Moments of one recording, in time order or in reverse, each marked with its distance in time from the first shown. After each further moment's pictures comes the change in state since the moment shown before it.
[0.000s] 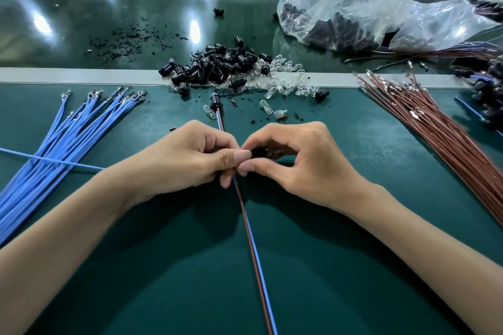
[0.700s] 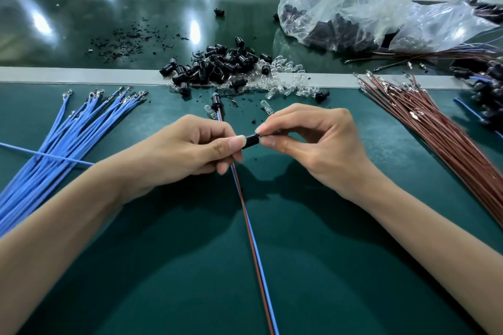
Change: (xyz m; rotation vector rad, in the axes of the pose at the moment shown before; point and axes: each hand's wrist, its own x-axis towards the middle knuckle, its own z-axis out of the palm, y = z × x) left_hand 0.003 0.000 -0.004 -0.093 0.062 -0.004; right_hand 0.002 0.009 -0.009 0.294 0.147 0.084
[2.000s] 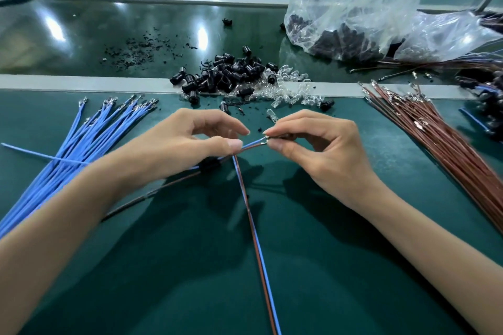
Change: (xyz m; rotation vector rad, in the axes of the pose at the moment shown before) left_hand -0.005 0.011 -0.015 0.204 0.125 -0.015; right_hand 0.000 -0.001 -0.002 -0.063 0.056 -0.024
